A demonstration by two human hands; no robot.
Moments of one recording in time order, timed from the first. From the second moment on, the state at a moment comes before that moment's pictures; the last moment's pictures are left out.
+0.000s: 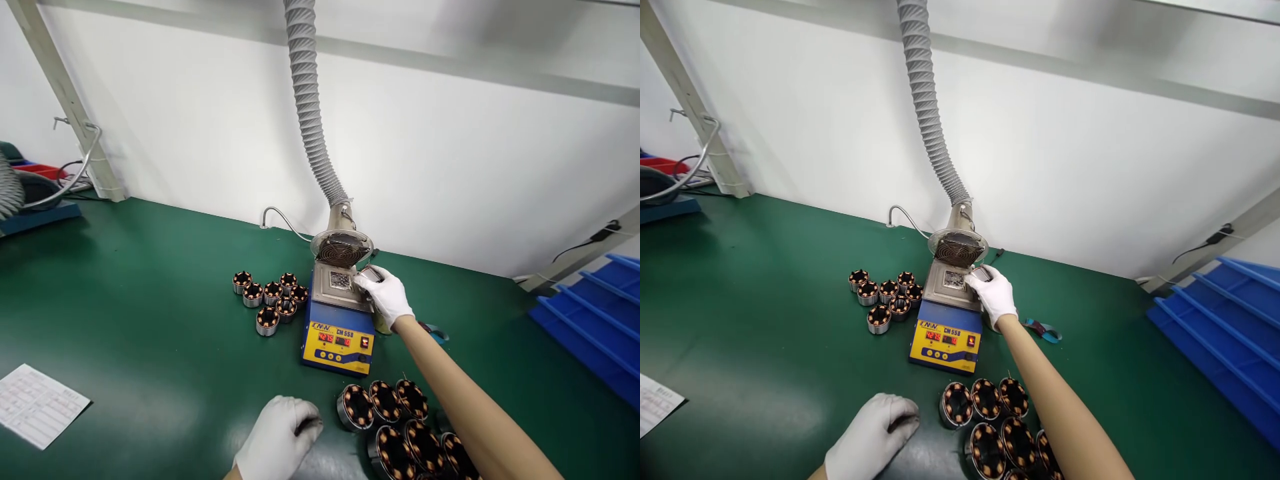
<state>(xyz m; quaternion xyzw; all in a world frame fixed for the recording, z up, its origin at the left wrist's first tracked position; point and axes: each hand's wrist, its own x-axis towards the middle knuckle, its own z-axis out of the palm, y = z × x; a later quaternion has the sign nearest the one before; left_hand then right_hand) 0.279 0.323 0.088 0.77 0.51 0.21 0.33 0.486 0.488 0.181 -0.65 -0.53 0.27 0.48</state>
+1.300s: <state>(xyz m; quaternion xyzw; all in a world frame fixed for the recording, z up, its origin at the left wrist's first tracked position) 0.276 0.322 0.076 0.79 0.49 0.21 0.31 0.484 0.503 0.183 -0.70 -0.62 0.12 0.33</state>
